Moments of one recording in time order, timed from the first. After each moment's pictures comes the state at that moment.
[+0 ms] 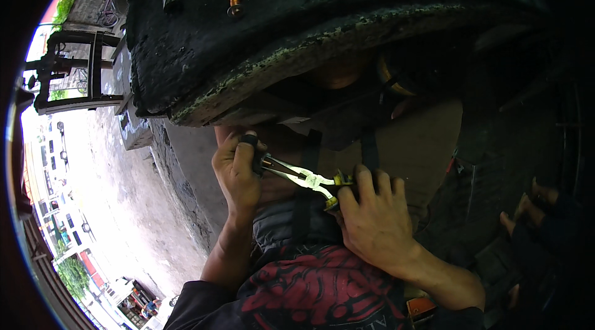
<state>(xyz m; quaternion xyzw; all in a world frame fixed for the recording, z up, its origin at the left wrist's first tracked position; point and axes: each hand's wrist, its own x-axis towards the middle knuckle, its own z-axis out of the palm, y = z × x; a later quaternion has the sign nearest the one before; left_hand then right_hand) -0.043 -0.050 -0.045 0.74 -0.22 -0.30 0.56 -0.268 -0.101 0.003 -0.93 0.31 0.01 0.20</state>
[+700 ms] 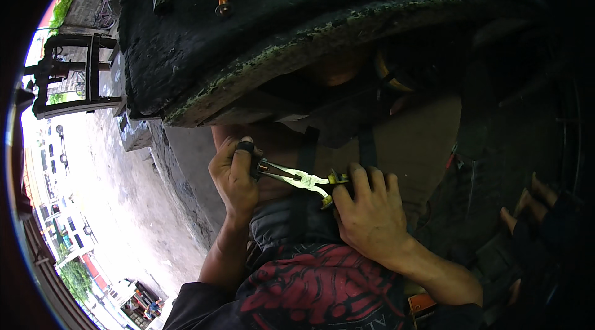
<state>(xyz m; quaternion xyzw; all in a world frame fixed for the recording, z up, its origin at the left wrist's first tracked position) -0.039 -0.041 -0.047 0.76 -0.30 -0.26 0.52 -0.269 -0.097 -0.012 -0.93 0.31 -0.03 0.20</state>
